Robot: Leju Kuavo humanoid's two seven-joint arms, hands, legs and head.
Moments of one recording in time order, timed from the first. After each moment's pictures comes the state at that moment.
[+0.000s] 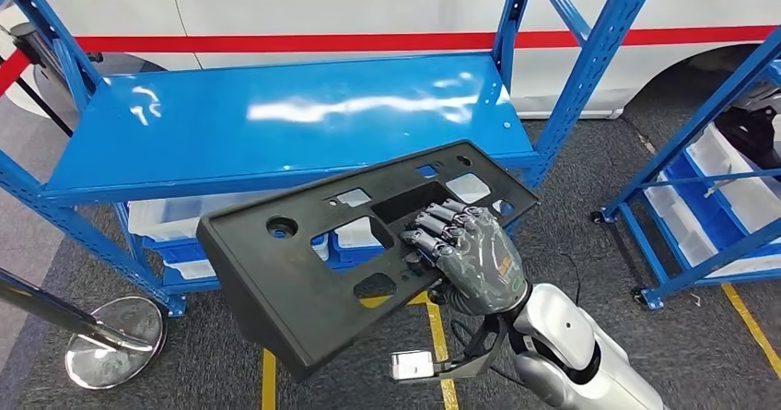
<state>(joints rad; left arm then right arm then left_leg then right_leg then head) -0.05 -0.22 0.42 -0.20 -1.31 0.17 0.51 -0.12 -0.37 0.53 -1.81 0.97 -0.47 -0.24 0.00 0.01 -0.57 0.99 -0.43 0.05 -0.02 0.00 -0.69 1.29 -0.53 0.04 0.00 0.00</state>
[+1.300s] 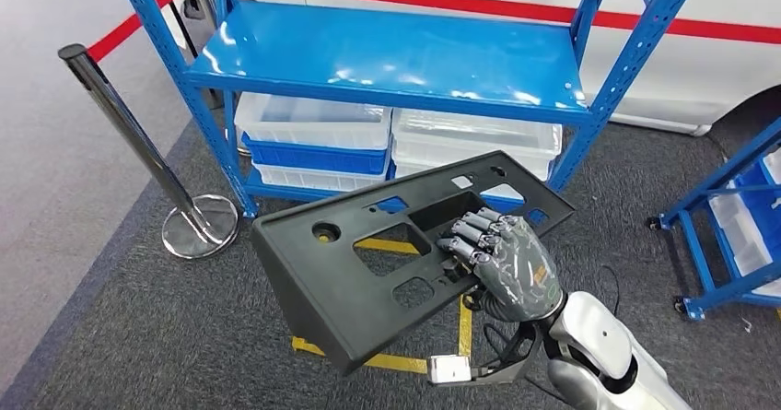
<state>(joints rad) 0.03 0.03 0.56 -0.21 -1.29 -0.05 0.25 0.01 -0.42 0.37 -1.84 0.91 -0.47 -0.35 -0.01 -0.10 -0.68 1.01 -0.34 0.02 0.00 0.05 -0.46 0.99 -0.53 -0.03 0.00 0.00</state>
